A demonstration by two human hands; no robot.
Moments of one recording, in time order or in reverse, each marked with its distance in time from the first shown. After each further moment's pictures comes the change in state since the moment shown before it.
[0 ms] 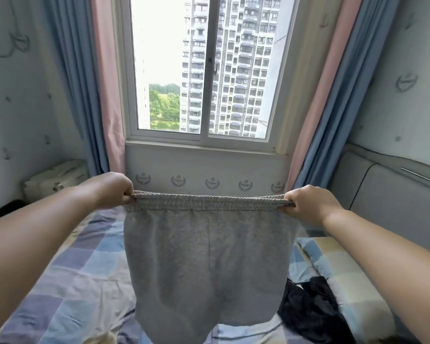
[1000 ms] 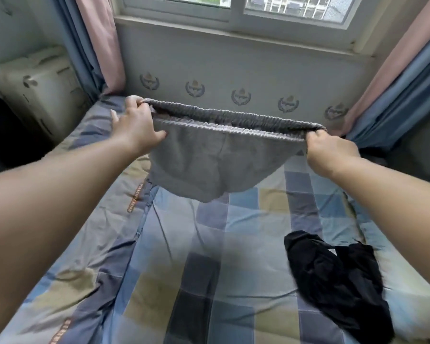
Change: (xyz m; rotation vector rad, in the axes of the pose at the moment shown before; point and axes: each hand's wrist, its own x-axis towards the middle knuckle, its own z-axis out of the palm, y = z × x) left_hand 0.262 0.091 0.256 -0.312 0.091 -0.440; right_hand 0.256 0.049 0.314 -0.048 -0.231 0.070
